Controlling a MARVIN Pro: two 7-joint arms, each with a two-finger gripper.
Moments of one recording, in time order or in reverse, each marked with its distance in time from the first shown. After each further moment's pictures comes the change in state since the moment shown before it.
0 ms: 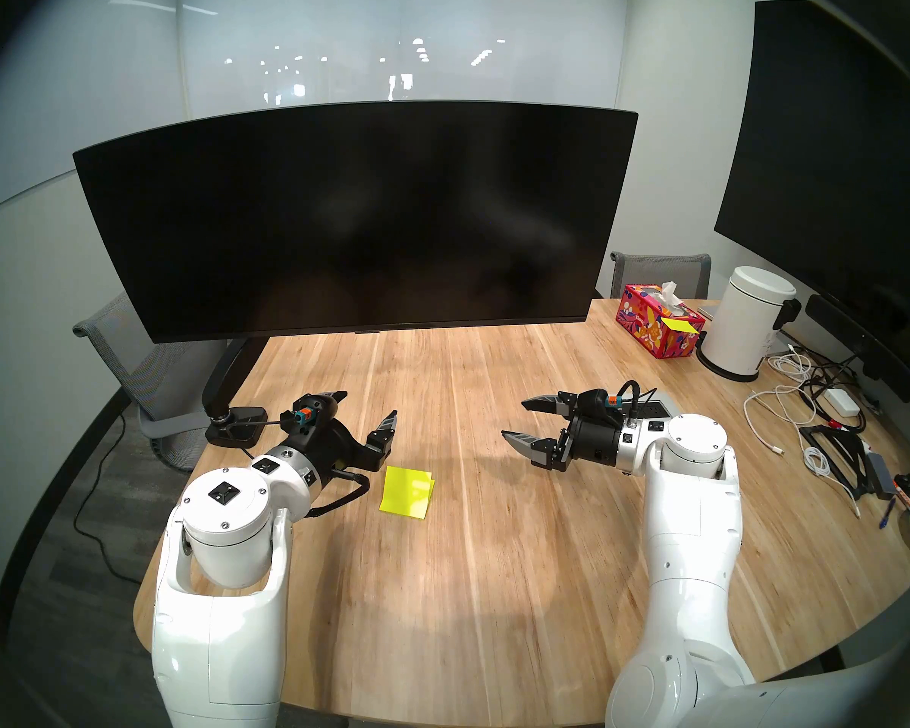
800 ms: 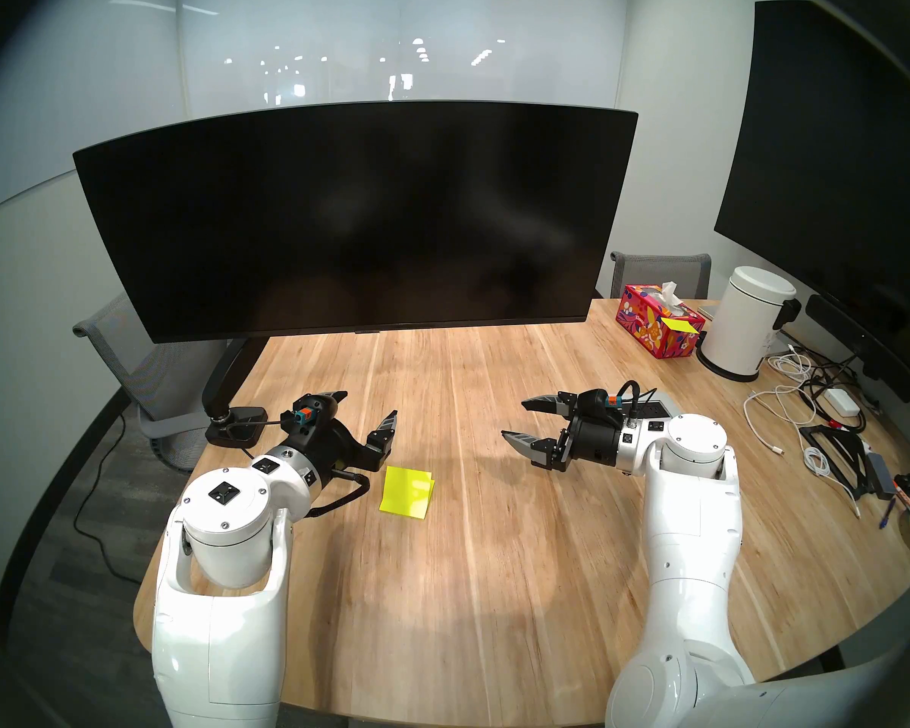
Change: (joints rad) left arm 0.001 0.002 0.000 0.000 -0.001 -0.006 -0.005; right arm 0.000 0.000 0.000 0.000 0.000 0.000 0.000
